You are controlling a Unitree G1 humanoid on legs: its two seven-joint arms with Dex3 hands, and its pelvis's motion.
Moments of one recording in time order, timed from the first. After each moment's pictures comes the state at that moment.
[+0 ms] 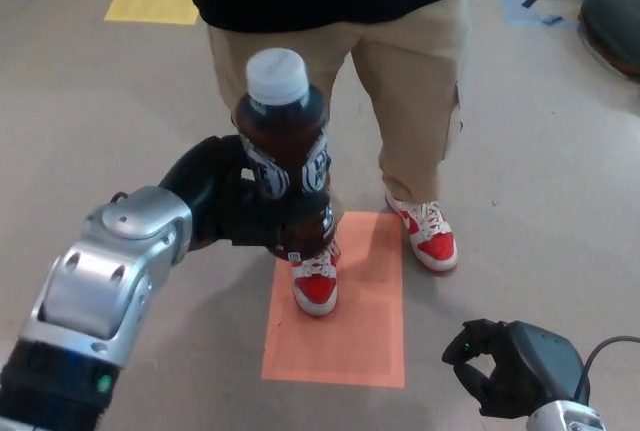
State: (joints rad) left_arm -0.55 0.32 -0.19 0.16 -0.15 0.63 -0.30; right_arm -0.47 -0.20 0.47 1.32 -0.59 -0.38 -0.62
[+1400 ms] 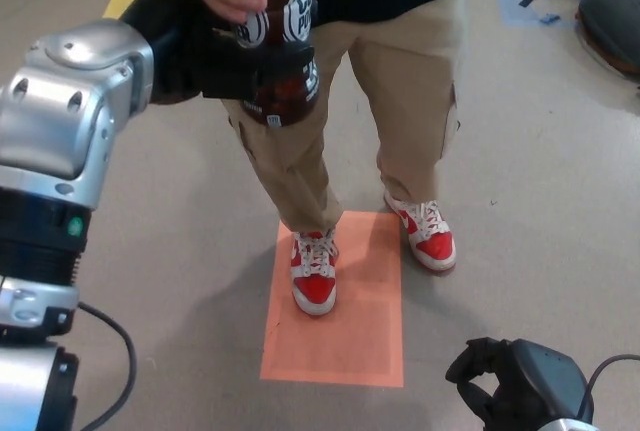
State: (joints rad) left_arm -0.90 0.39 -0.08 0.28 -0.14 0.76 -0.44; right_arm -0.44 -0.20 0.47 1.32 -0.60 -0.39 -0.63
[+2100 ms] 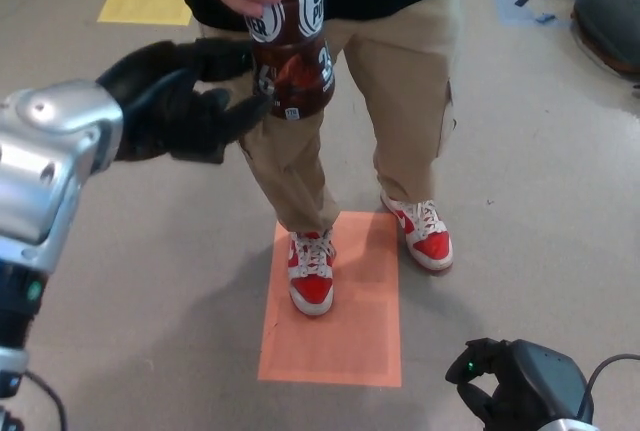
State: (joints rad) left_arm -0.70 0.51 -0.15 0.18 -0.12 0.65 -0.54; right_arm -0.44 -0.20 0.47 1.32 -0.60 -0.38 -0.62
